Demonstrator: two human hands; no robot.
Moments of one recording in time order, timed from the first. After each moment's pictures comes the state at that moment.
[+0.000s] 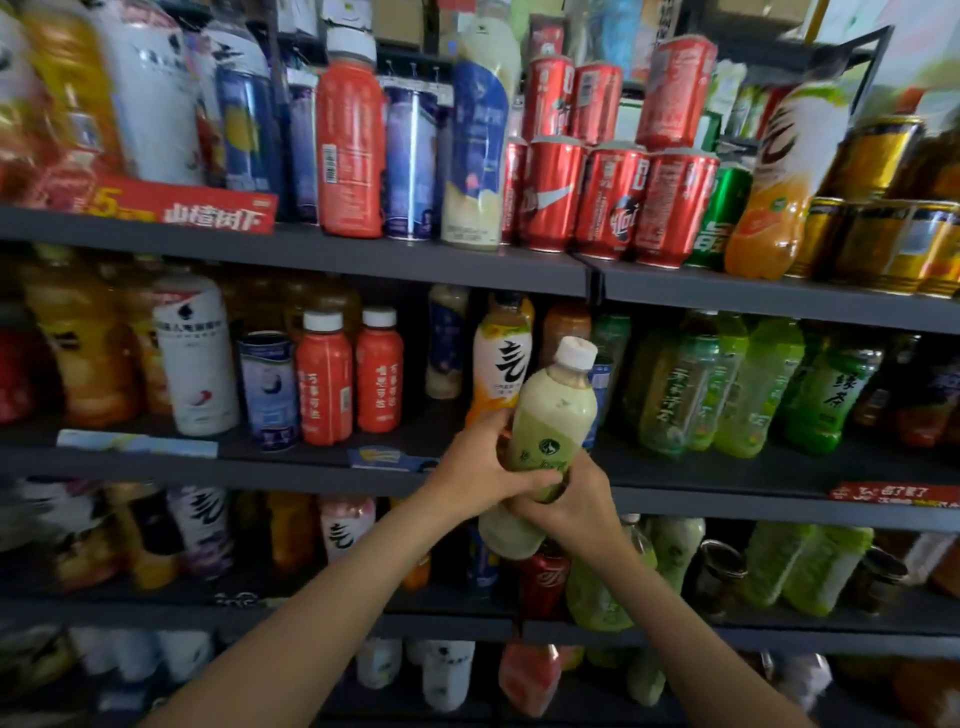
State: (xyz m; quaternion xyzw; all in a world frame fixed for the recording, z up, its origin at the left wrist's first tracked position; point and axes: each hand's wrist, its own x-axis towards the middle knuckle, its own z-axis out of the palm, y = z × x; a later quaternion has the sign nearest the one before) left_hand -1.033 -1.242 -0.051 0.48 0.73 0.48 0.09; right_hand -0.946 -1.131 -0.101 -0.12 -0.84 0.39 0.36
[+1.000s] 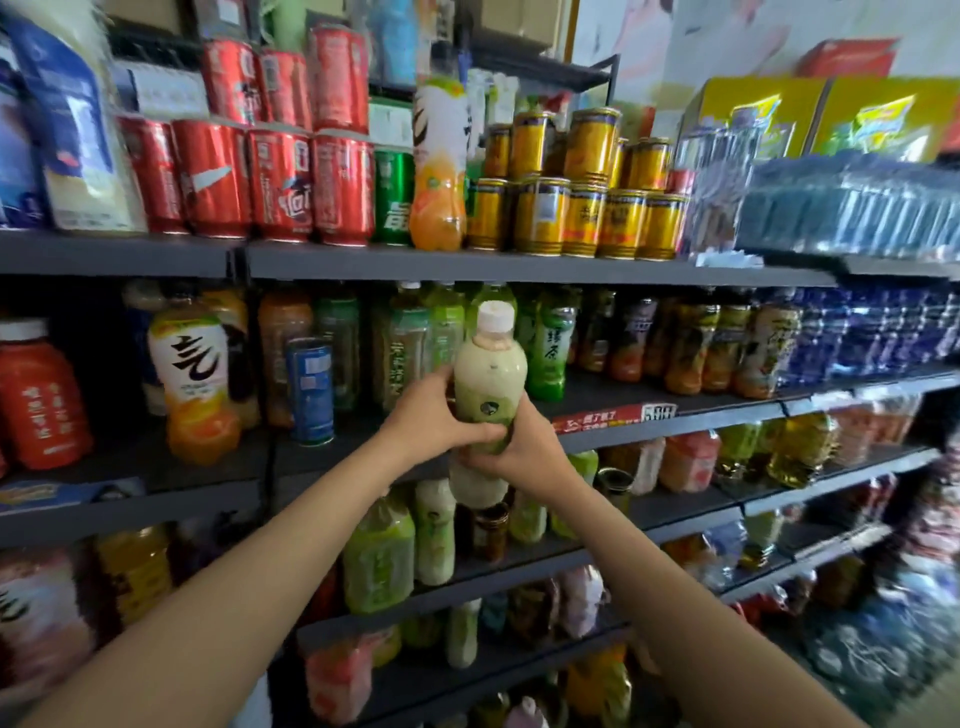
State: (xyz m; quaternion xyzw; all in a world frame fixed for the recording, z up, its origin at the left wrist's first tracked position) left_hand -0.872 -1.060 -0.028 0.55 0.68 0.46 0.11; right_hand -0.757 -0.970 -0.070 -0.21 -0.85 0.31 0.38
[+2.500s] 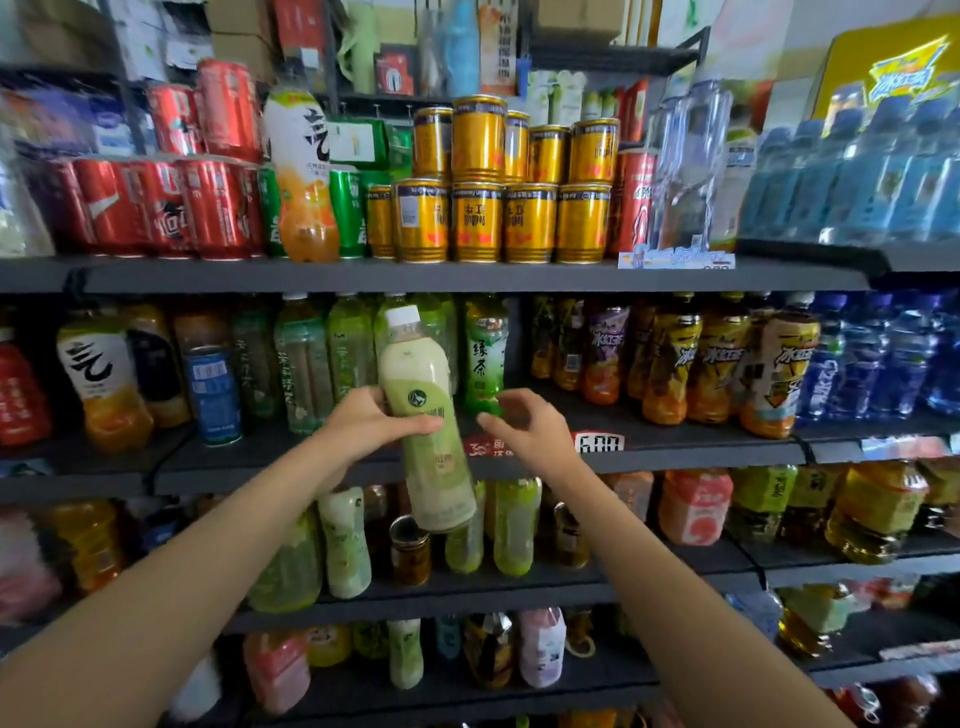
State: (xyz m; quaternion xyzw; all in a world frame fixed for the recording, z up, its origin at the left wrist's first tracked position) left_hand -0.748 -0.958 -0.011 0.33 0.76 0.54 0.17; right_hand -0.637 -0.793 -0.049 -0.19 -0.83 0.41 0.32
